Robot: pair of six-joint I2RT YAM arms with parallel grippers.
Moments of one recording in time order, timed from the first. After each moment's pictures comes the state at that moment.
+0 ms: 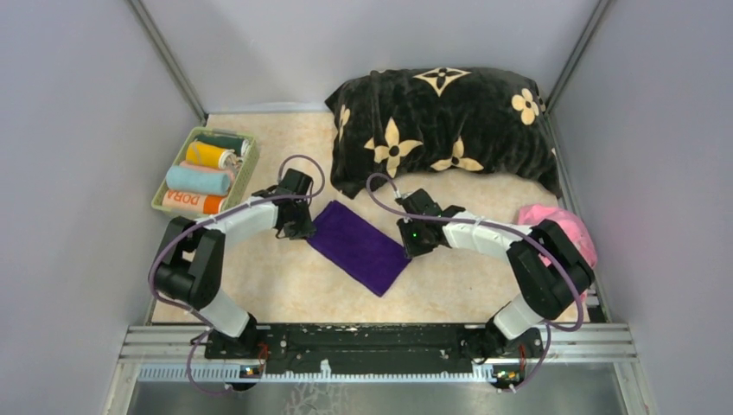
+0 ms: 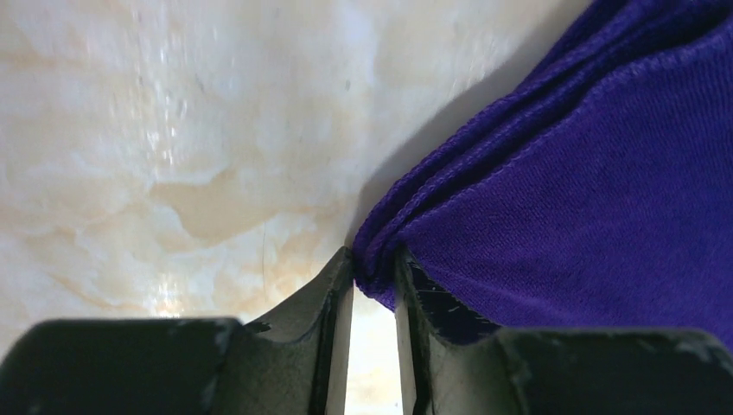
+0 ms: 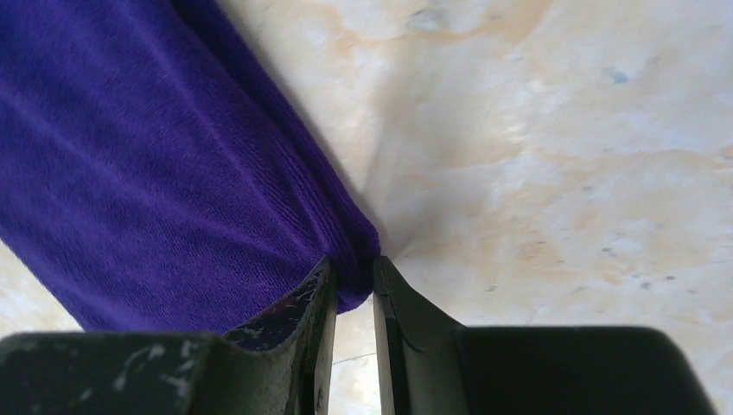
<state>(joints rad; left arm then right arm) -0.41 1.58 0.87 -0.45 -0.12 -0.60 0.65 1.54 0.82 -0.39 -0.04 0.32</state>
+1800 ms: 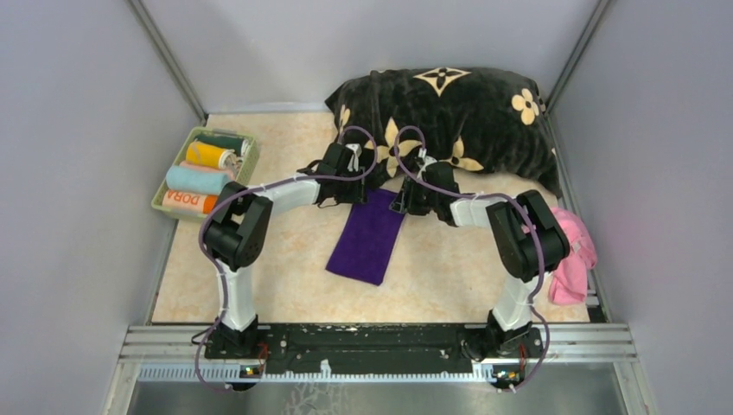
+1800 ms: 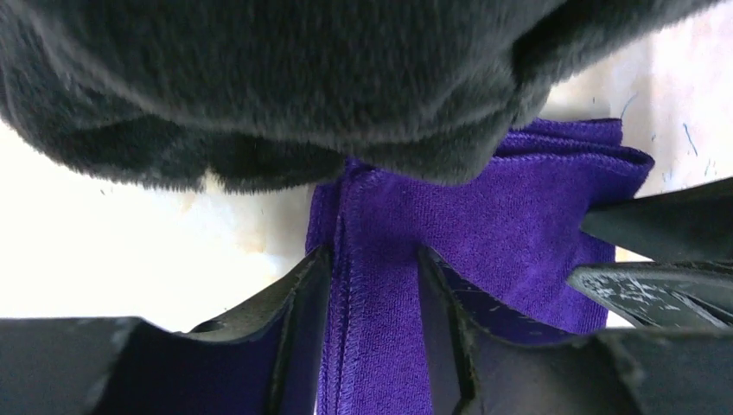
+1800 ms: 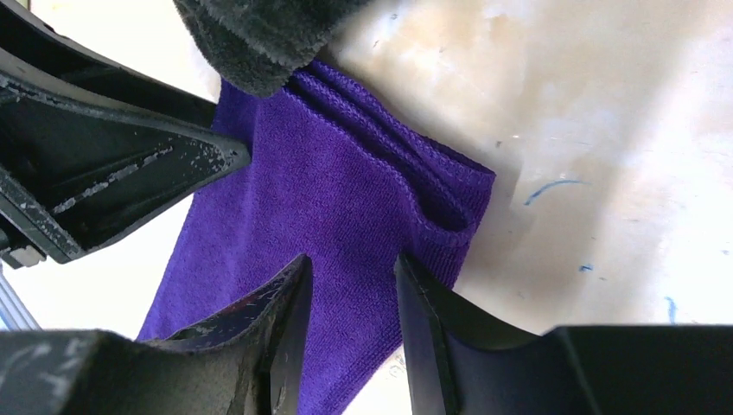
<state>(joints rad) -0.54 1.98 1.27 -0.15 0.08 -0.40 0.40 1.80 0.87 0.25 -0.34 0.51</state>
